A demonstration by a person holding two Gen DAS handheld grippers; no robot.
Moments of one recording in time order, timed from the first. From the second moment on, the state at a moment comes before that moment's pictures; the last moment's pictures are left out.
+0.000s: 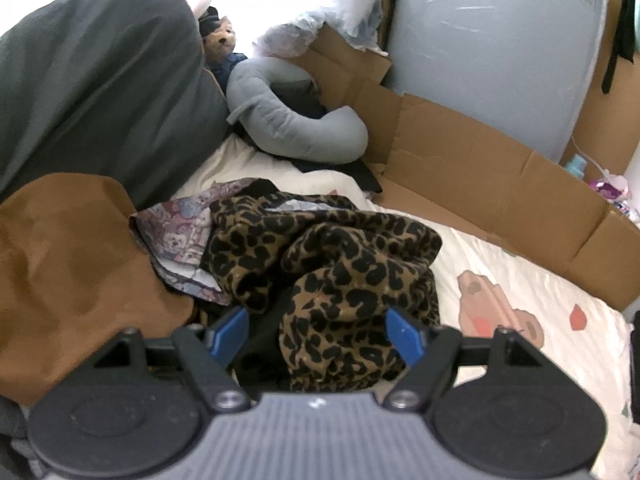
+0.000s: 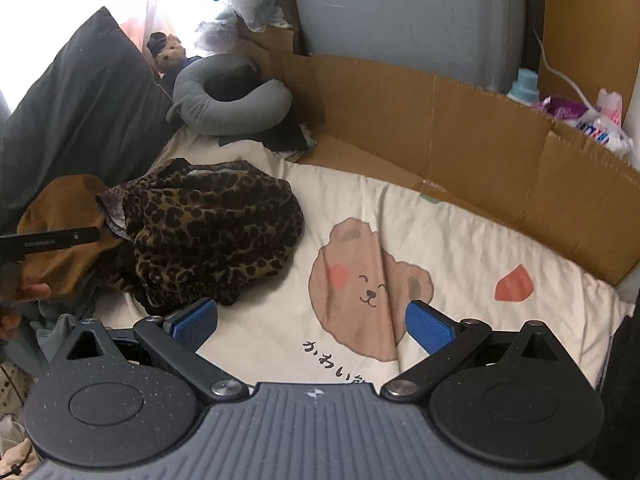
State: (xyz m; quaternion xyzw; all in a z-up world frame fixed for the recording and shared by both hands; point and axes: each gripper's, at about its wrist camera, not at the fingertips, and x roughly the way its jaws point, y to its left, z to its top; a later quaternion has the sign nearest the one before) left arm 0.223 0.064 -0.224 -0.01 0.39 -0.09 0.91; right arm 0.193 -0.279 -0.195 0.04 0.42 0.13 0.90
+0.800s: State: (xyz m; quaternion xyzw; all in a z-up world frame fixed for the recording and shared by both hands) left arm 0.267 0.037 -0.316 0.01 0.40 -0.10 0.91; right arm 0.180 -0.302 -0.289 0.09 0.45 0.13 0.88
